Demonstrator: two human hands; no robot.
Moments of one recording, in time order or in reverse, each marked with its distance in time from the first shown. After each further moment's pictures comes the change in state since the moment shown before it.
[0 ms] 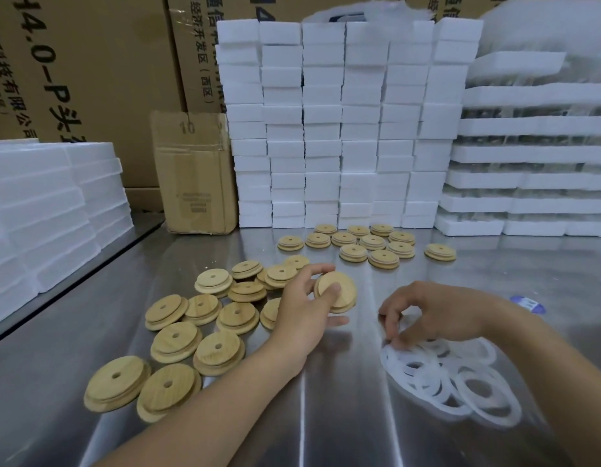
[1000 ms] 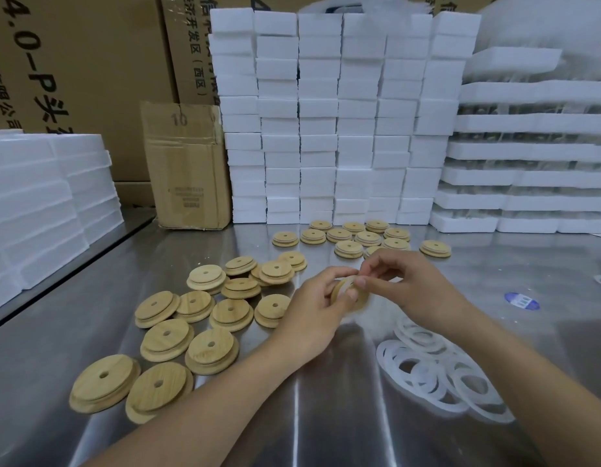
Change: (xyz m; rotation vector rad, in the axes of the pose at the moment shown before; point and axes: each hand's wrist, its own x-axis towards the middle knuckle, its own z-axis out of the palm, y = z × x) left_hand 0.011 -0.015 0.000 0.329 -0.236 0.229; right_hand 0.027 -0.012 0.024 0.460 0.610 -0.329
